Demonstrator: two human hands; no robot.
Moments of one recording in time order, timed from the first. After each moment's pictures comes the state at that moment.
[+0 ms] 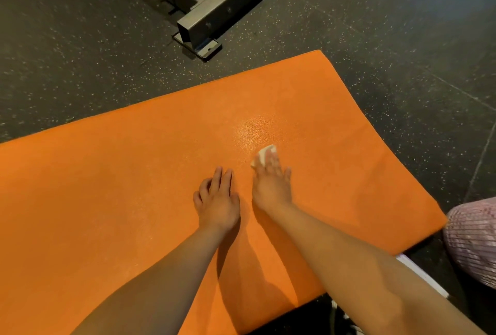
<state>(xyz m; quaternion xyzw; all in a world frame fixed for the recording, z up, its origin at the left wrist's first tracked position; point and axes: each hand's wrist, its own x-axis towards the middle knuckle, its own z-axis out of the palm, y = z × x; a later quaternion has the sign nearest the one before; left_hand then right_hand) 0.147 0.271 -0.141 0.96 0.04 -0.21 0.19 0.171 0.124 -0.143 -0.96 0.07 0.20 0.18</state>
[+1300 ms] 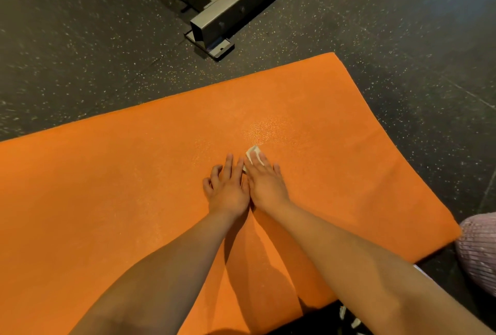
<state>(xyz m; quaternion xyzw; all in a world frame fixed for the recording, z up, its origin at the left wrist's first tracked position) 0.182 0.268 -0.146 0.96 0.03 -0.22 0.18 0.186 0.145 -0.141 -0.96 -0.03 0.20 0.21</state>
